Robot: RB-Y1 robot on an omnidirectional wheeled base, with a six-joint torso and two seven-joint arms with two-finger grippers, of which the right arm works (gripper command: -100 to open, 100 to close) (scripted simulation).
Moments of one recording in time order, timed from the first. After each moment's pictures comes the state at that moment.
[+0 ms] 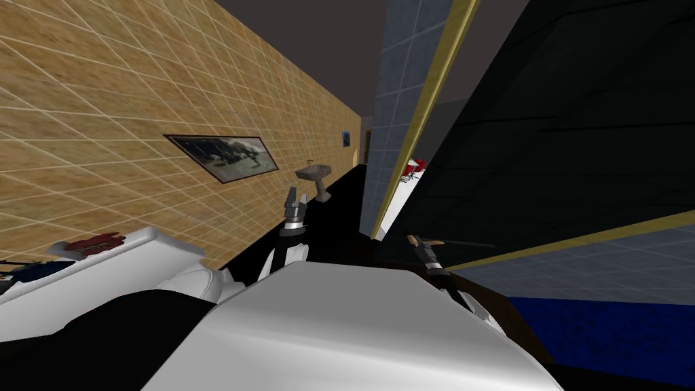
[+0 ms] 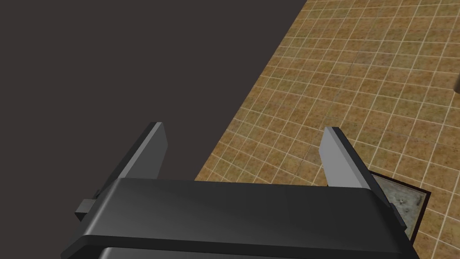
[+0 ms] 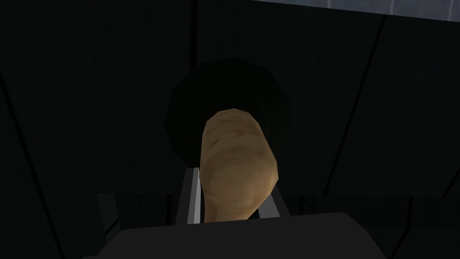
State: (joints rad) arm 0.24 -0.51 -0.01 -0.86 -0.03 -0.95 -0.40
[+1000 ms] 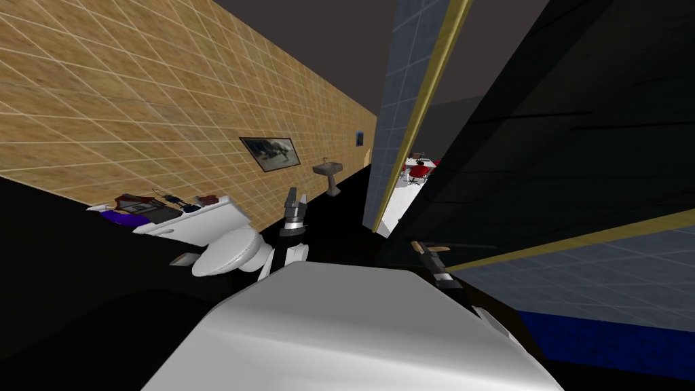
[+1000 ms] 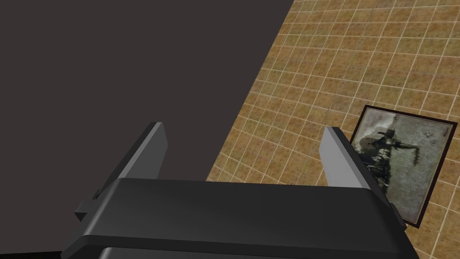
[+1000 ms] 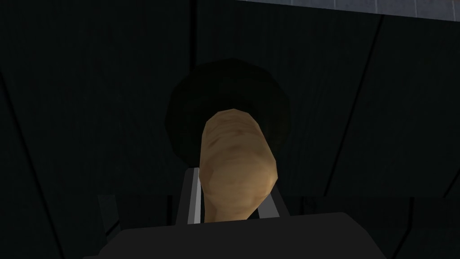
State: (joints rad) arm 0.30 -0.56 0.01 -0.82 -0.02 -1.07 -0.44
